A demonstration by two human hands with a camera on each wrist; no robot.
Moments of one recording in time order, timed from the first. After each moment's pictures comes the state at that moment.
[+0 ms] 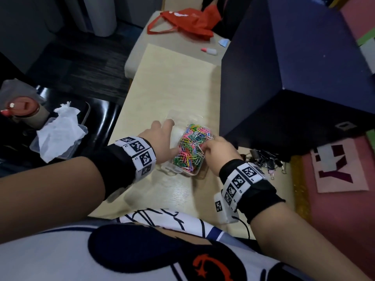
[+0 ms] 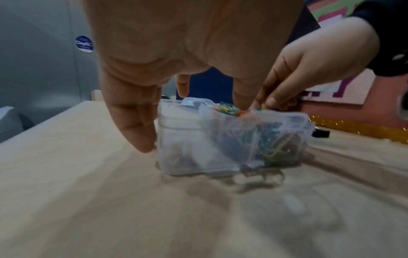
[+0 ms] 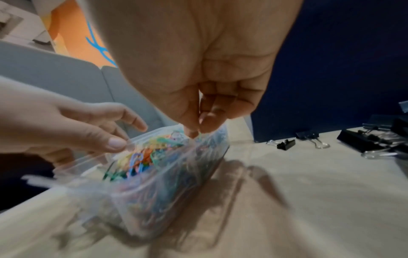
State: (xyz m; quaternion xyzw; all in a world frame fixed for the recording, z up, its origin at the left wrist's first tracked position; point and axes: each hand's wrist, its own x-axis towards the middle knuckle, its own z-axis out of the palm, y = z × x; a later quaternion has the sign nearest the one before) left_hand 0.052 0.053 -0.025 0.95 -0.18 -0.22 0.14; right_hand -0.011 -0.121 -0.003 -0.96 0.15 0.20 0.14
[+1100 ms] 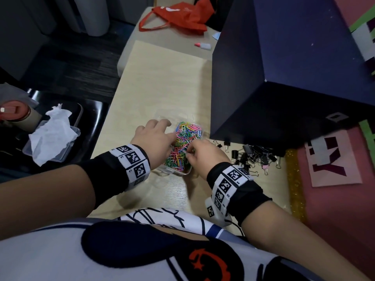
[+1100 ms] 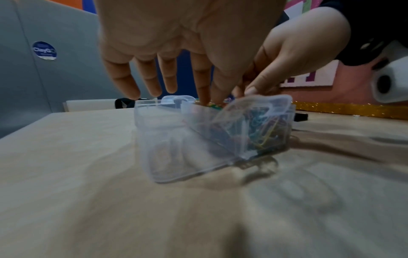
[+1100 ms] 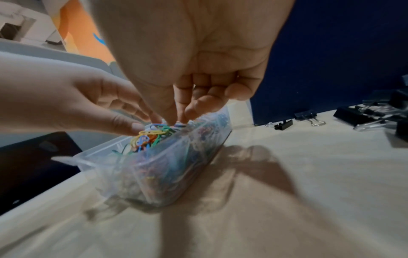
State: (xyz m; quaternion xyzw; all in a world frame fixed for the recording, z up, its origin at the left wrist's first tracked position) left_hand 0.040 0.034 -0.021 0.94 -0.30 -0.13 0.05; right_hand -0.023 -0.124 -0.012 -0.97 0.08 0.16 0.17
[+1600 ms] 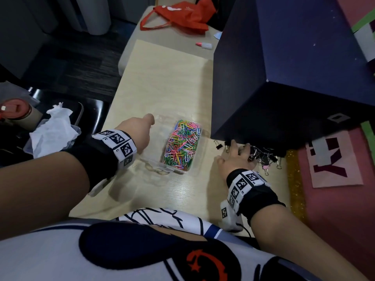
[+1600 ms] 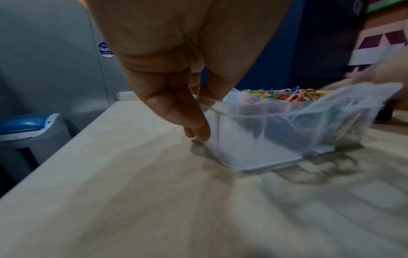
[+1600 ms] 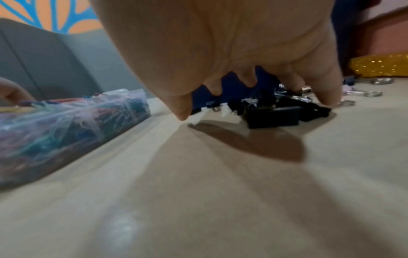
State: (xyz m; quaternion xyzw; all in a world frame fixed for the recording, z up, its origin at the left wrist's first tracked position) left_hand 0.080 0.061 -0.025 0.96 -0.14 -0.23 0.09; right_hand -0.038 -0.181 -0.048 -0.88 0.38 0.26 0.09
